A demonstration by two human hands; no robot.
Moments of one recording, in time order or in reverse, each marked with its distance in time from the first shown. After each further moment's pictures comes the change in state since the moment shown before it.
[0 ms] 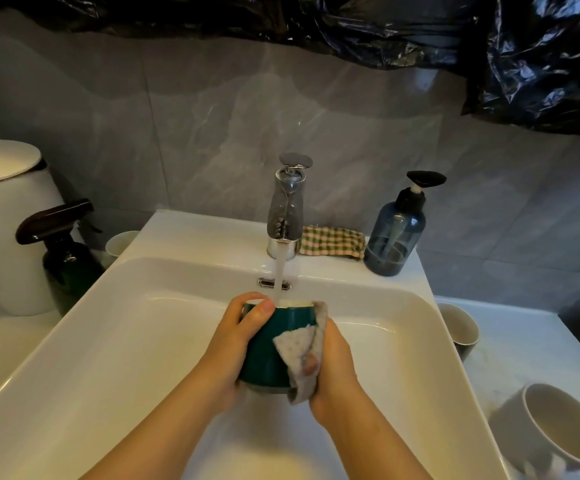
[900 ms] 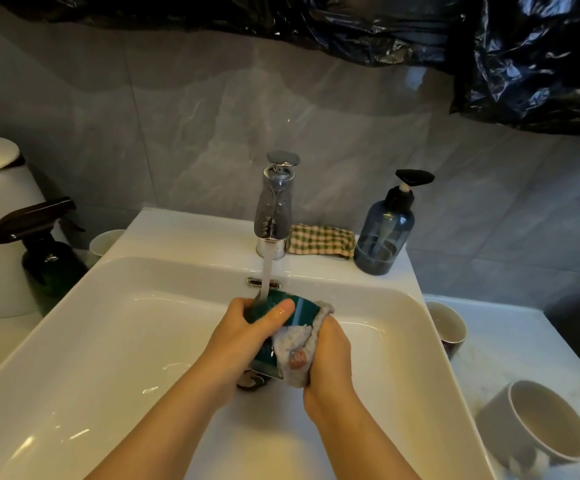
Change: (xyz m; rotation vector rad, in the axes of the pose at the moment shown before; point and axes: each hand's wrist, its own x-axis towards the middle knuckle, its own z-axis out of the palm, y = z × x) left_hand 0.002 0.007 0.018 0.321 0.044 -0.052; right_hand 0.023 0.004 -0.011 -0.183 0.839 -0.049
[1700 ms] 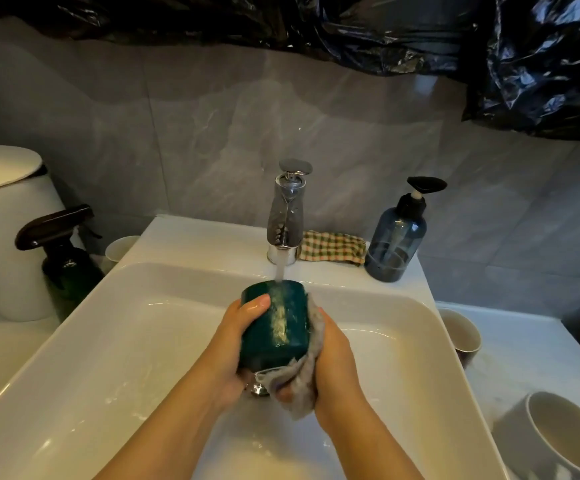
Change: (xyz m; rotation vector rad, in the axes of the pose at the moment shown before) left_hand 0.007 -0.008 -0.017 -0.515 -0.085 -0.156; right_hand -0.011 -0.001 0.003 -0.193 -0.243 -0.177
